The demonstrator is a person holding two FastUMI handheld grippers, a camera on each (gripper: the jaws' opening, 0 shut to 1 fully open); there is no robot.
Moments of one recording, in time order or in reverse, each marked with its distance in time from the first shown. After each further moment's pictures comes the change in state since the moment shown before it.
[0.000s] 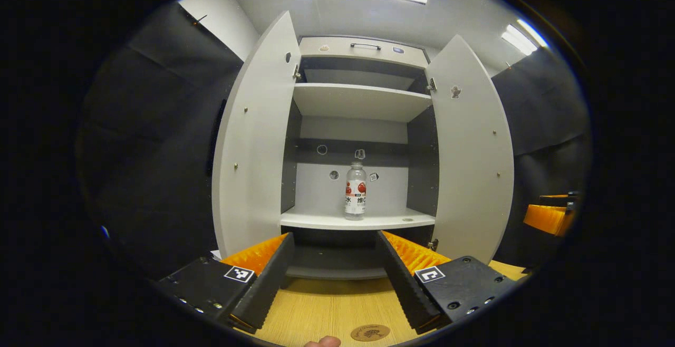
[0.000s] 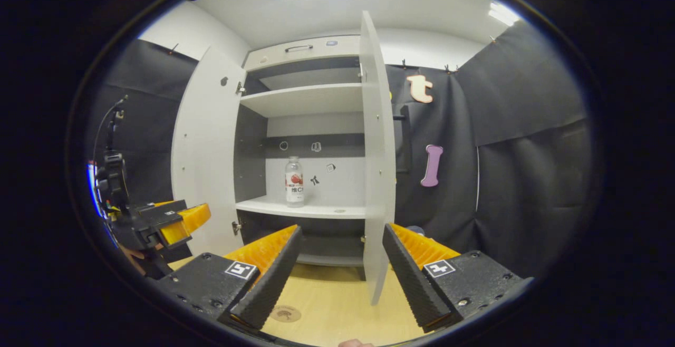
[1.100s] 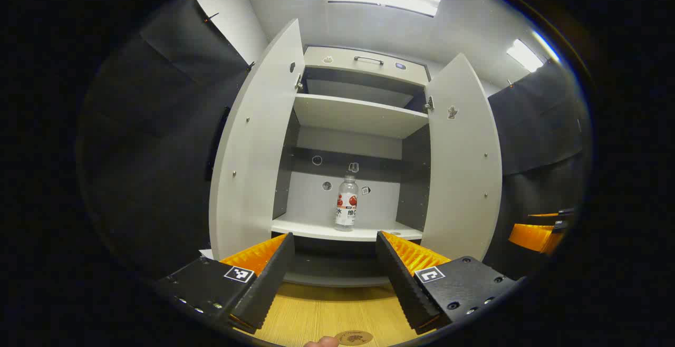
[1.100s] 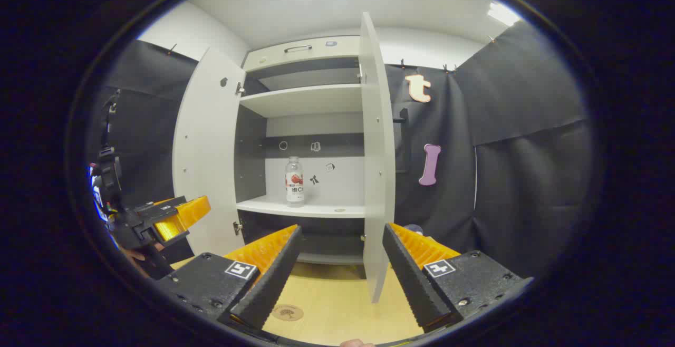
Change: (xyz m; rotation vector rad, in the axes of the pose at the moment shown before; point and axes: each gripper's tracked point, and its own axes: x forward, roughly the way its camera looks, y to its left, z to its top) left arm 0.000 -0.006 0.014 -0.043 -0.041 -0.015; right arm -0.004 -0.001 0.004 -0.014 0.001 -0.020
